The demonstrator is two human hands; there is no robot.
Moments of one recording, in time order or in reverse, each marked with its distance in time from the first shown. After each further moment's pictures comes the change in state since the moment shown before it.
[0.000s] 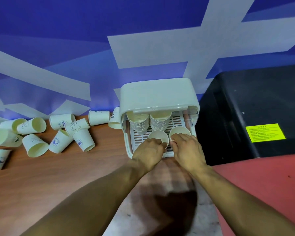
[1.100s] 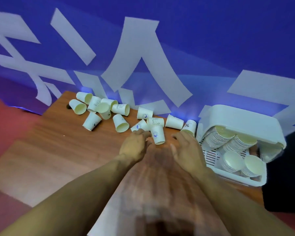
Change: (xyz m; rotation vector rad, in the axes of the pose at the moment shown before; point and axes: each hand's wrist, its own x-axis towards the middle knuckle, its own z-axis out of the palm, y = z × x) left_hand -0.256 -0.164 -0.060 -0.249 0.400 -0.654; right_hand 0.008 -0.272 0.002 0.110 0.084 -0.448
